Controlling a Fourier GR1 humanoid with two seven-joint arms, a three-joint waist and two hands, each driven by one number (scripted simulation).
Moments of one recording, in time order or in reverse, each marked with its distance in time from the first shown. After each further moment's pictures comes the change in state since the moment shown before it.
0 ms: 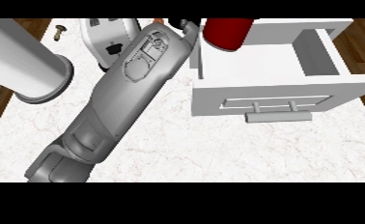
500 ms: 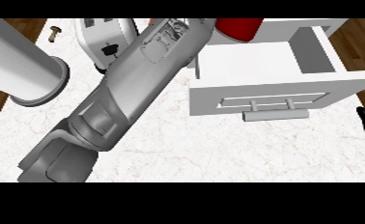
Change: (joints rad) left arm -0.173 0.000 -0.072 0.252 0.126 0.045 -0.077; right arm -0.034 0.001 0.034 0.011 0.026 -0.021 0.017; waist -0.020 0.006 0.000
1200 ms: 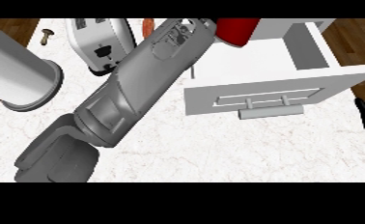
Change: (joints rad) left arm -0.047 0.000 -0.161 0.165 0.153 0.067 -0.102; right arm -0.062 -0.024 -0.008 0.035 0.002 0.000 0.006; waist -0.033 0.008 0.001
